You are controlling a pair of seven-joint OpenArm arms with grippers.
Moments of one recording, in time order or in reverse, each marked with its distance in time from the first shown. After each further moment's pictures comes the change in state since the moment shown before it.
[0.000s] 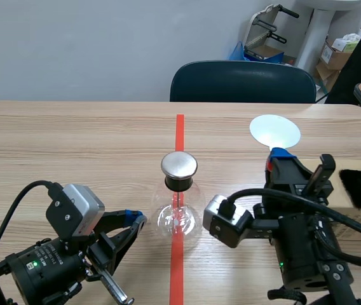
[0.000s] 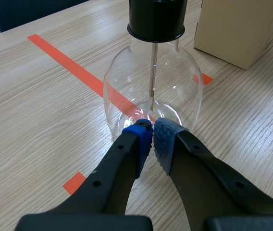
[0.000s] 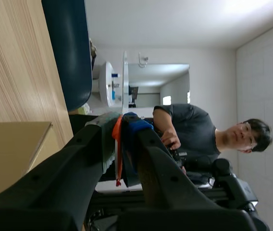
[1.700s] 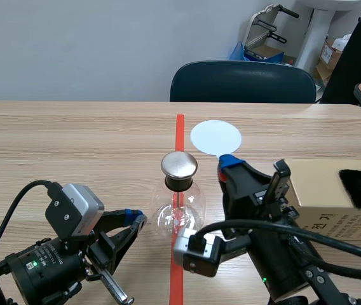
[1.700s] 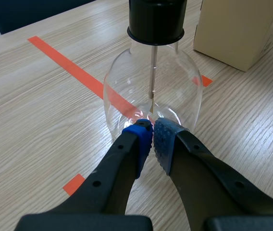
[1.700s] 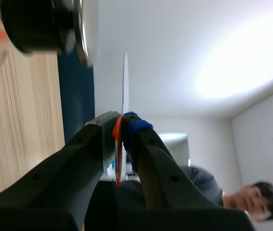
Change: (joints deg) left arm 0.0 0.0 0.0 0.0 0.0 0.0 -0.4; right arm 0.0 0.0 0.0 0.0 -0.1 0.0 22.3
